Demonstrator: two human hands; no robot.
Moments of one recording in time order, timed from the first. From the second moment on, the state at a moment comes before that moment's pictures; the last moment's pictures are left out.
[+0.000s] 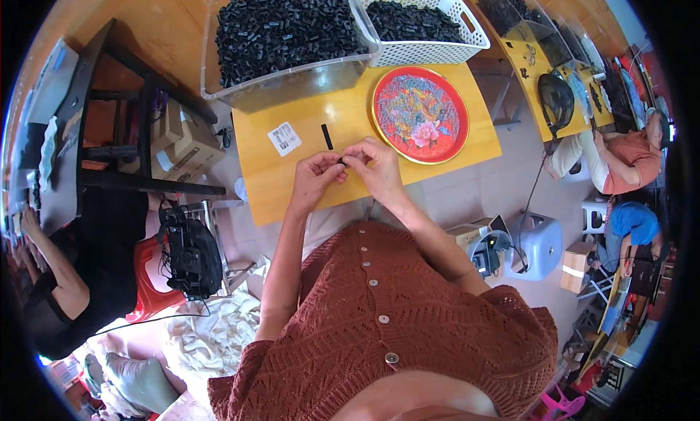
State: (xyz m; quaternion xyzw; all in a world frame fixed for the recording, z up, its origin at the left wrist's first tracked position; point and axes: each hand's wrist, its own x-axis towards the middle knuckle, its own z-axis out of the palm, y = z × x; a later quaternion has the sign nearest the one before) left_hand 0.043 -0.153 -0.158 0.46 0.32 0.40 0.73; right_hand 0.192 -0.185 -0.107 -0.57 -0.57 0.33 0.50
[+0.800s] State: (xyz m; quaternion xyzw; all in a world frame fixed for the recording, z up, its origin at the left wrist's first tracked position) left_hand 0.048 -0.159 -0.156 0.45 0.32 0.43 0.71; right_hand 0.238 -0.036 0.004 -0.50 -0.79 -0.02 0.37
